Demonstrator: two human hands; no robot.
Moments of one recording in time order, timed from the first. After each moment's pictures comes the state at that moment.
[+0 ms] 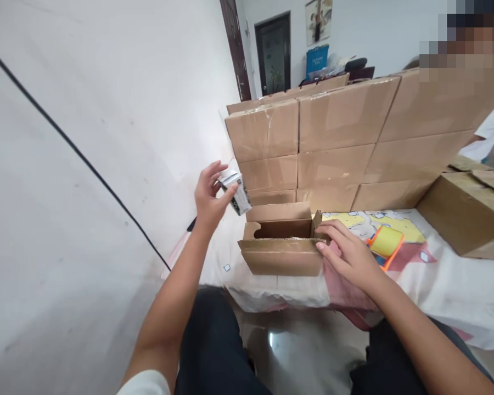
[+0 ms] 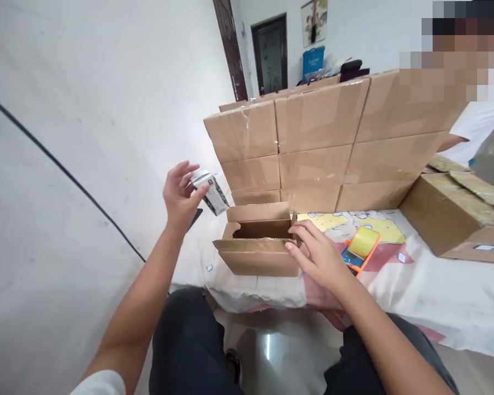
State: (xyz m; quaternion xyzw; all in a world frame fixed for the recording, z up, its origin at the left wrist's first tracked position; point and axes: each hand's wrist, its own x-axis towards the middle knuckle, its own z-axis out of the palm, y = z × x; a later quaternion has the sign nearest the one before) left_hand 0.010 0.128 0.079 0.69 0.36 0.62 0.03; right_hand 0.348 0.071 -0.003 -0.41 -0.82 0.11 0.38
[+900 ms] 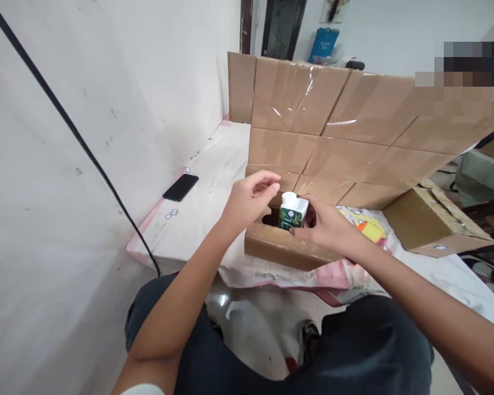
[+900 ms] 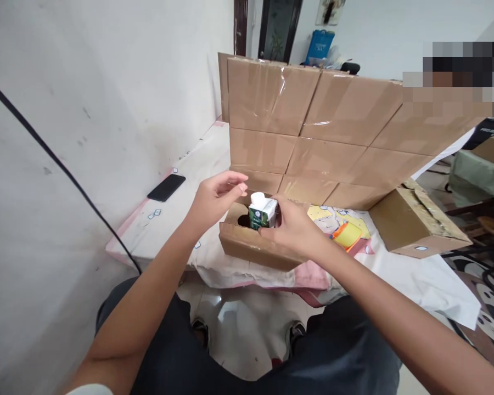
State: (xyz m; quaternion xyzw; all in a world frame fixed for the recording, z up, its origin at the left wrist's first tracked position) left_hand 0.041 0.078 0.048 0.66 0.42 0.55 0.30; right_hand 0.243 0.068 0.078 -0.52 -0.80 0.22 0.18
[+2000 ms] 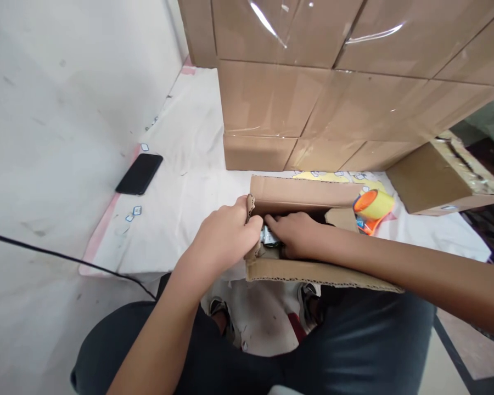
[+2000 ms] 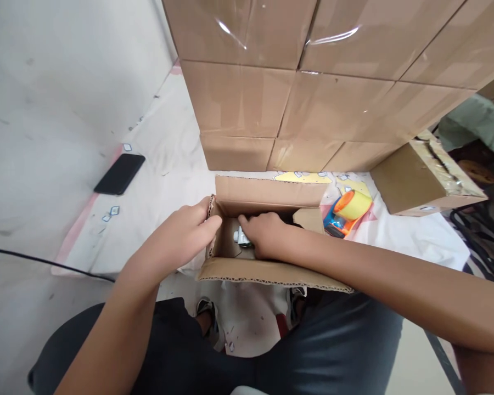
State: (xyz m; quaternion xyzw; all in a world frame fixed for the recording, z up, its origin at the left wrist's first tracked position) left_hand 0.025 0.076 0.015 0.70 0.64 0.16 0.28; right_hand 0.198 0.104 0.000 -0.41 -0.85 0.10 -0.31
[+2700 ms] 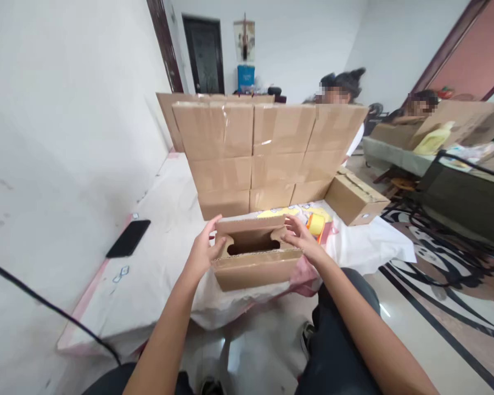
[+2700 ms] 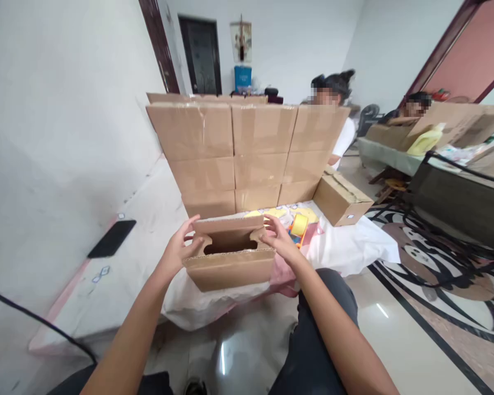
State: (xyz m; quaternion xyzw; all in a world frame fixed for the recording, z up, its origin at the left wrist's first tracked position) left_hand 0.029 0.111 -0.042 0.69 0.49 0.42 0.33; right_hand 0.345 0.076 -0.050 -0.53 -0.58 0.41 0.45
